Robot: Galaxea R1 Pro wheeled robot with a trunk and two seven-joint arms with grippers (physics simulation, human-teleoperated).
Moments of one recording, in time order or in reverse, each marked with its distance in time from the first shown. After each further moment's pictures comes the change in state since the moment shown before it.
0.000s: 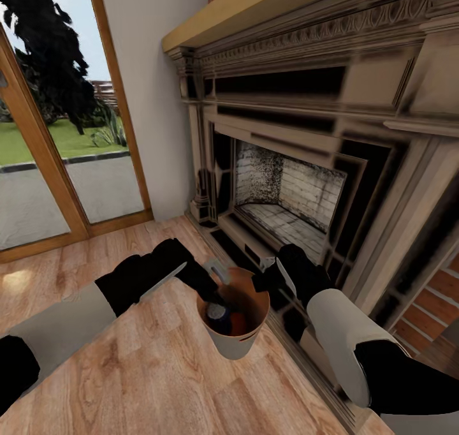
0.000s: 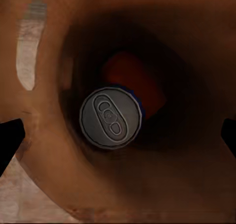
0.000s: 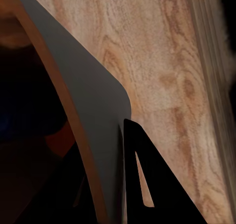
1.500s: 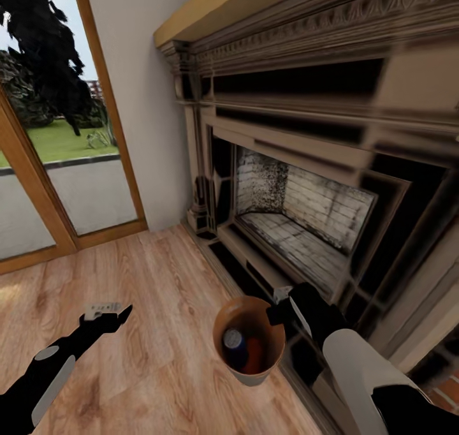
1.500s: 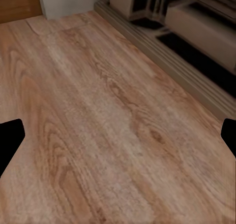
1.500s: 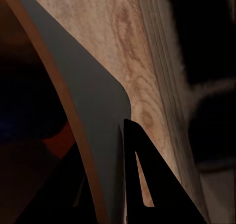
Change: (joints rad) left arm 0.724 0.180 0.934 0.071 -0.007 -0.954 0.347; right arm 0.196 -0.072 0.002 -0.006 0.010 -0.200 -0.045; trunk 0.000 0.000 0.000
